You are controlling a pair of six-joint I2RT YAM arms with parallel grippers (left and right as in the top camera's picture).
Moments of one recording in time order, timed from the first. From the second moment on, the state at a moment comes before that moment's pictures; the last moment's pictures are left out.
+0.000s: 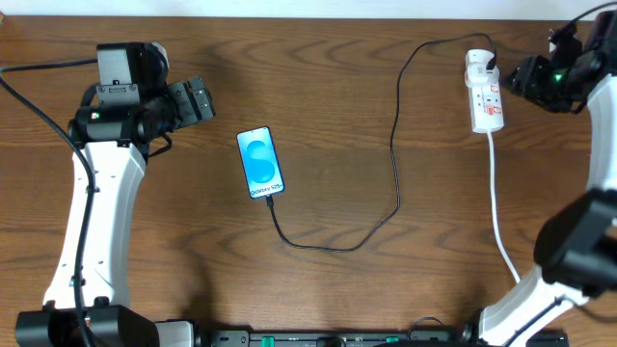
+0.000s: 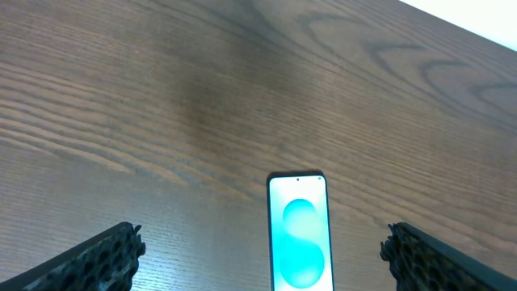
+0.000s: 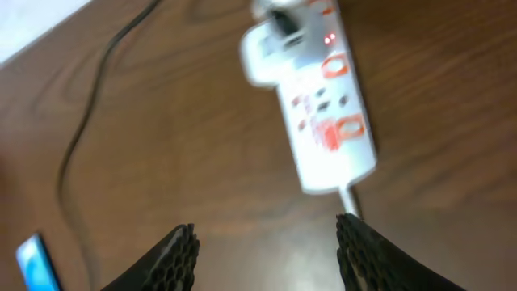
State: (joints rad) left arm 0.06 1.51 1.38 -0.78 0.14 -0.28; right arm -0.32 1.94 1.85 -1.05 -0.39 0.05
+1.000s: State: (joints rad) left arm 0.06 1.51 1.38 -0.78 0.14 -0.28; right arm -0.19 1.52 1.85 -1.58 -0.38 -0.09
